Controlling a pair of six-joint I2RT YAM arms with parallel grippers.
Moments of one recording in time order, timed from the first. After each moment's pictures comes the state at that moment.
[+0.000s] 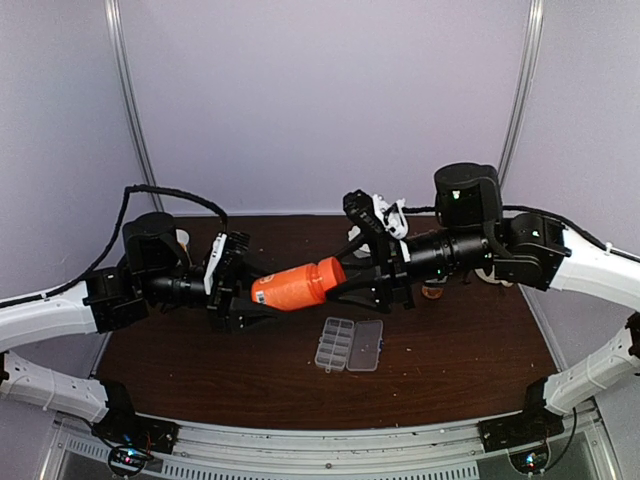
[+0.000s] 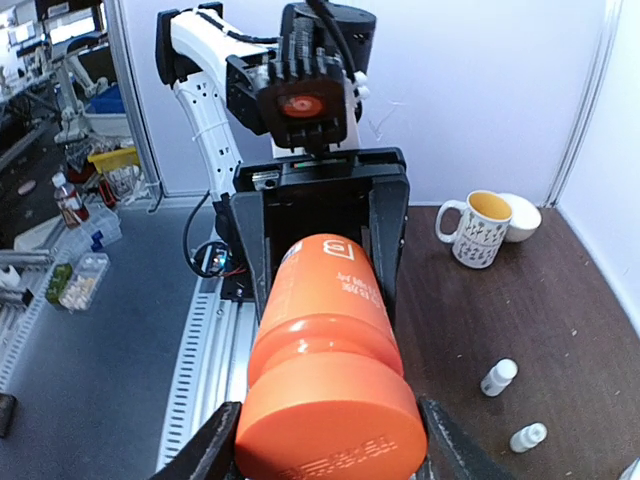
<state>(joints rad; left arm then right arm) -0.93 1.04 0.80 0.11 0.64 0.21 1.07 1.28 1.28 -0.33 -0.43 -0.10</state>
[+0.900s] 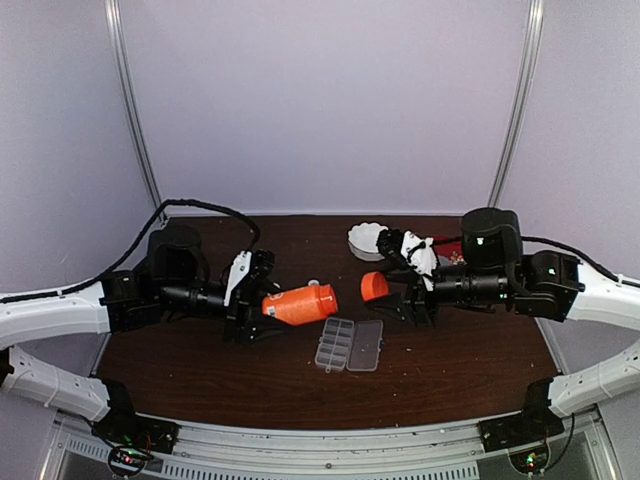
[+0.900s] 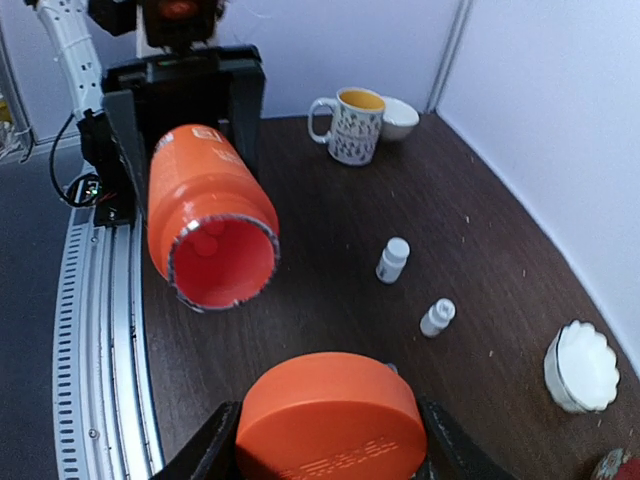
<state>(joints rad) -0.92 1.11 0.77 0.00 0.58 0.19 1.03 1.07 0.97 -0.27 -0.15 -0.26</state>
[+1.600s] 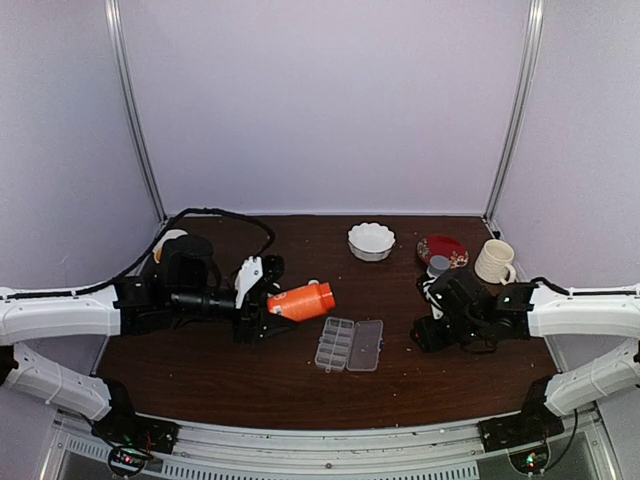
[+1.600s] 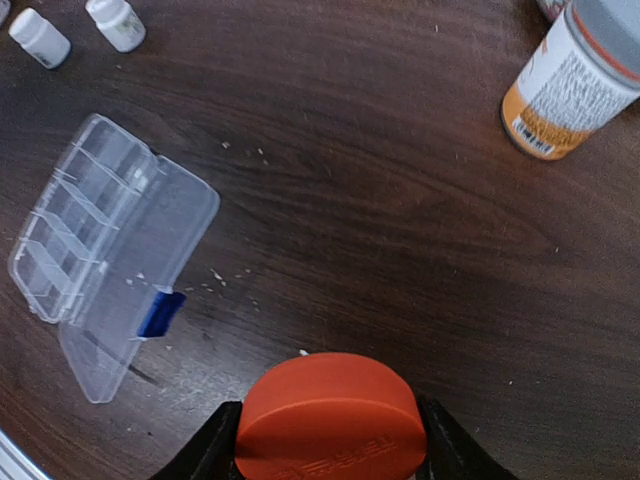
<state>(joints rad) -0.92 1.17 0.74 0.03 0.40 0.18 0.88 1.18 0.67 -0.45 0.26 0.47</state>
